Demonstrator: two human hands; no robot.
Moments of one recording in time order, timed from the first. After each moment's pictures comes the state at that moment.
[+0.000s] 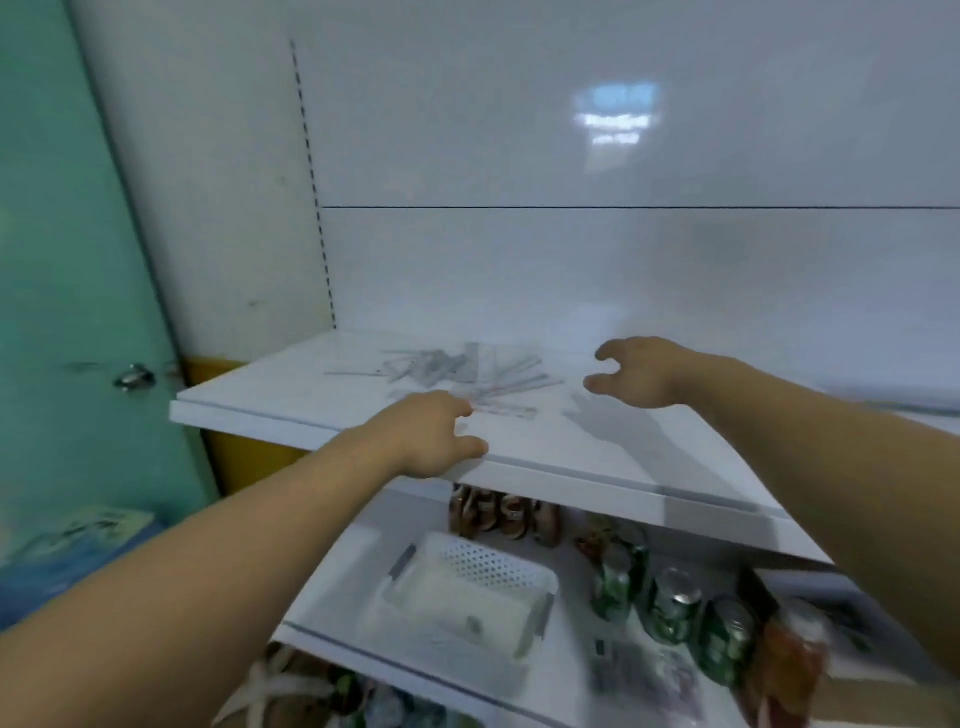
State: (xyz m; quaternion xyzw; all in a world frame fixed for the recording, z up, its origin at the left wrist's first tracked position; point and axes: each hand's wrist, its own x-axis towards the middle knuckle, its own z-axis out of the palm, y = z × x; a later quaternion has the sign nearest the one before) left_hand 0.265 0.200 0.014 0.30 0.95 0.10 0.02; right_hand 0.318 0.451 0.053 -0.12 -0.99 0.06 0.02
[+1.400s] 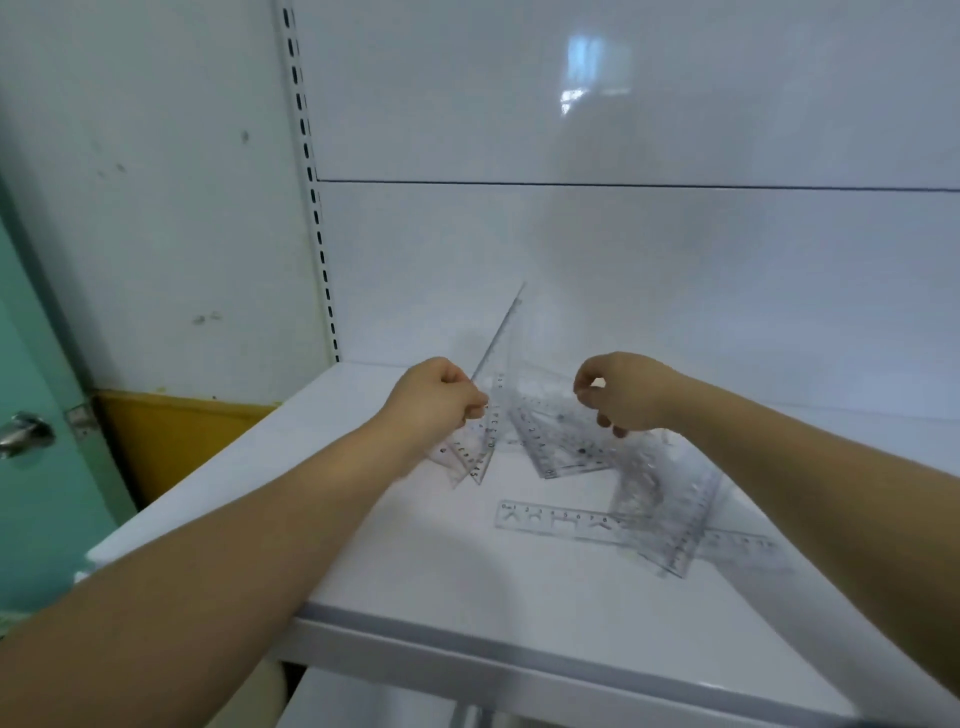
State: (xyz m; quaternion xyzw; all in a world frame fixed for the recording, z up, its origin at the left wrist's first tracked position) left_hand -0.013 0.167 0.010 0.20 0.78 0.59 0.08; right_hand 0.073 0.360 0.039 -0.16 -0.97 0.19 0.03
